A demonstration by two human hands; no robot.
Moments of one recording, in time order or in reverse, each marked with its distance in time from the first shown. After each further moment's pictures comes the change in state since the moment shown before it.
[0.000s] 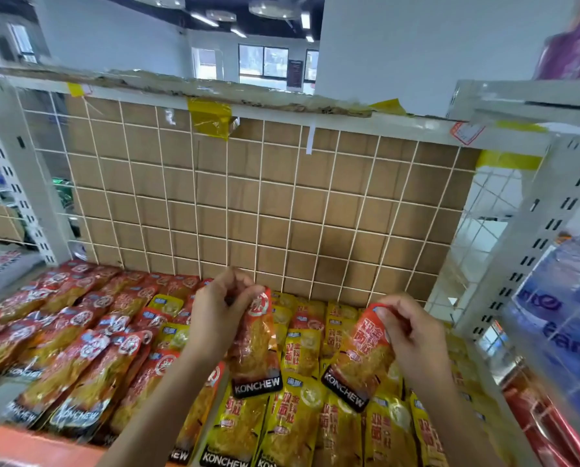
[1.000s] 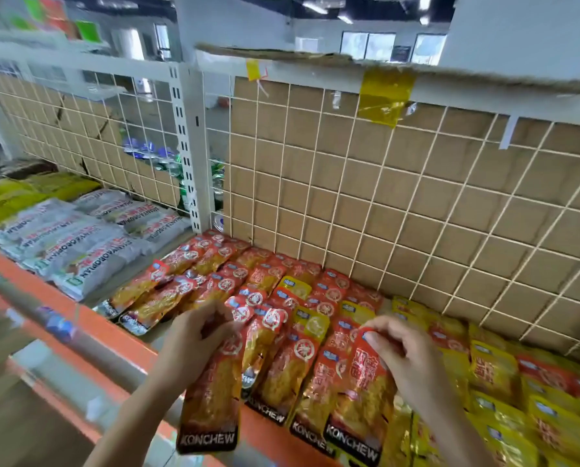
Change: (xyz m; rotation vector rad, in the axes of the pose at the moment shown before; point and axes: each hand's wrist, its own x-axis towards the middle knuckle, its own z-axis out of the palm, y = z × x) left_hand -0.053 -0.100 -0.201 0.275 -0.005 -0.199; right_hand -0.019 -0.091 0.165 0.229 -0.424 0.049
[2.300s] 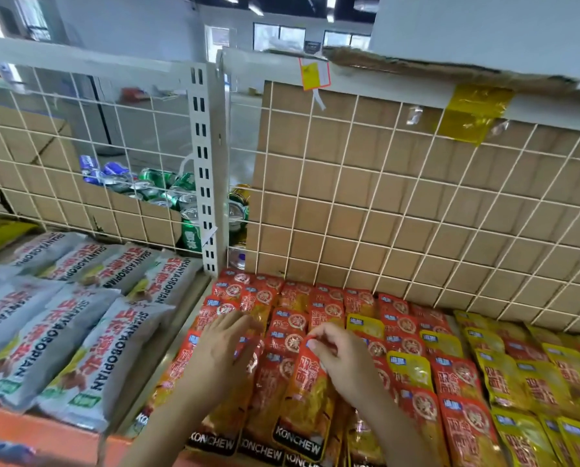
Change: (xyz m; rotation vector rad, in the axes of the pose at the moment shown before) left_hand 0.136 -0.148 -0.065 0.194 -0.253 0.430; right_hand 0.104 -0.059 0.222 -0.202 -0.002 0.204
